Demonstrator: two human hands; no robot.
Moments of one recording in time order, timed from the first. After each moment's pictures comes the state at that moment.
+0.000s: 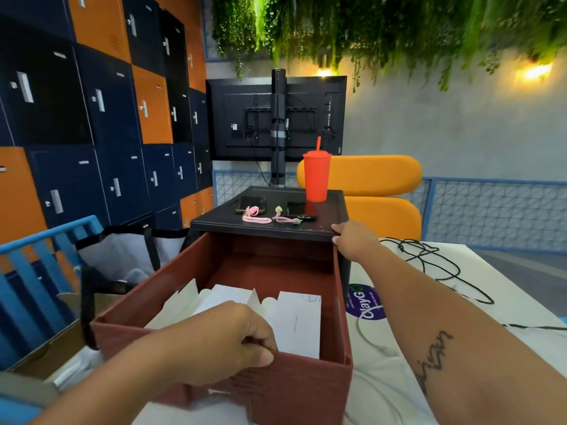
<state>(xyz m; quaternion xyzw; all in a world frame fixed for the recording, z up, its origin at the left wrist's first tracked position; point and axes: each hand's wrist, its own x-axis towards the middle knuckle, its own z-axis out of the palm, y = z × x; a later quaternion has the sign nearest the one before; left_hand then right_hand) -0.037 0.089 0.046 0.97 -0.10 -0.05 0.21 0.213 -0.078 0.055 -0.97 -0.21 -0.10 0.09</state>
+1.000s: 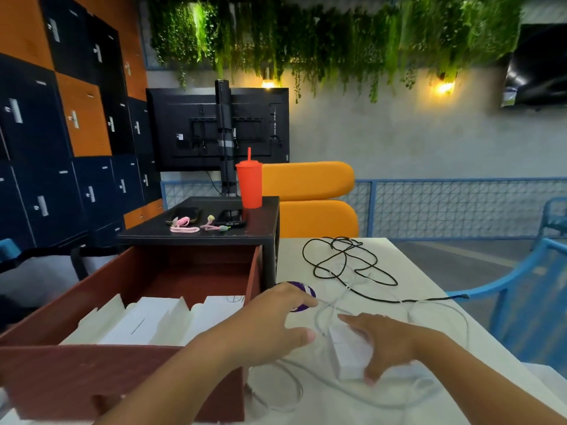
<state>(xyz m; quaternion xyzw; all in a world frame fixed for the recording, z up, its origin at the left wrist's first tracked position) 0.016 -0.057 0.031 0.94 -0.20 0.04 0.26 0.112 -0.293 -0.024 -0.95 -0.24 0.17 0.08</state>
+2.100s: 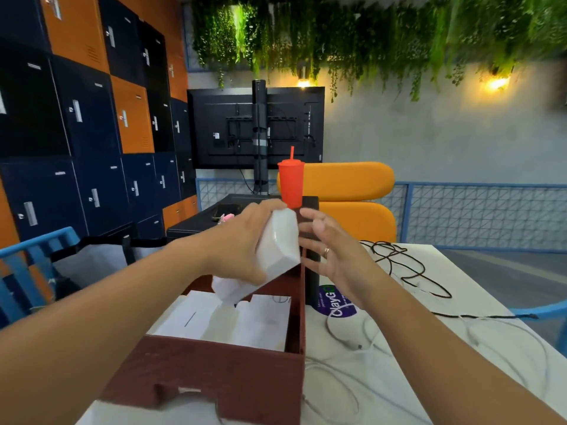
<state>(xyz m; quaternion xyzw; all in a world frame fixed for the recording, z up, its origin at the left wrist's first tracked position) 0.035 0.061 0.113 0.97 -0.16 0.12 0.13 0.070 -0.127 0.079 -0.63 -0.33 0.10 0.70</state>
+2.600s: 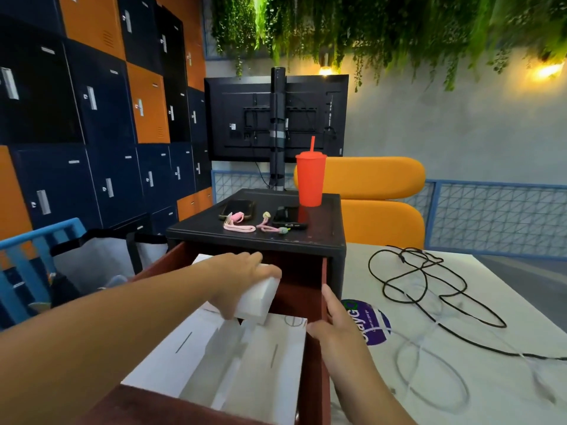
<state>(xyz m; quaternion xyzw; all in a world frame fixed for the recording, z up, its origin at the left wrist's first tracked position) 0.134 0.119 0.045 0.97 -0.12 -0.04 -0.21 0.094 -0.086 -0.010 -0.75 -0.12 0.08 0.64</state>
